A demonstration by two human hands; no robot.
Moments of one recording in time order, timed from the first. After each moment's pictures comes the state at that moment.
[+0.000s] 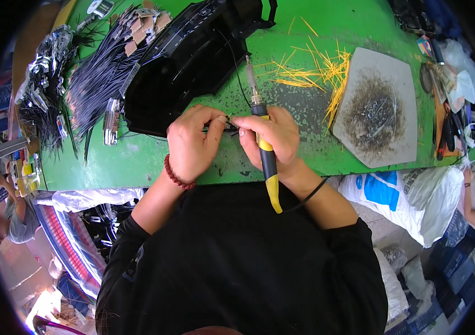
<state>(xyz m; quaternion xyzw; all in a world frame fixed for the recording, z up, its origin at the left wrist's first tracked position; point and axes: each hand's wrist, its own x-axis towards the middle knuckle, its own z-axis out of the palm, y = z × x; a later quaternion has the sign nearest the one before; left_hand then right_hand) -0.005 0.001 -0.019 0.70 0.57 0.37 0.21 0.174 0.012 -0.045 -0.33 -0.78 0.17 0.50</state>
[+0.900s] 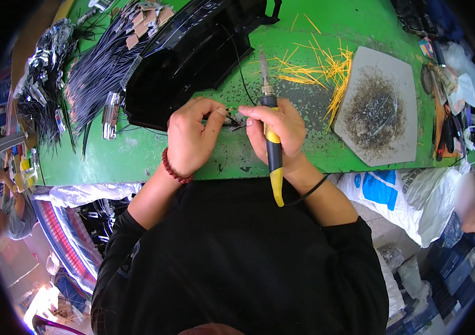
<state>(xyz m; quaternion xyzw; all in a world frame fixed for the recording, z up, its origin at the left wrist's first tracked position) -0.006 0.004 -0.012 0.68 0.57 0.37 0.27 0.174 0.012 -0.042 -0.37 -0.76 0.18 0.50</state>
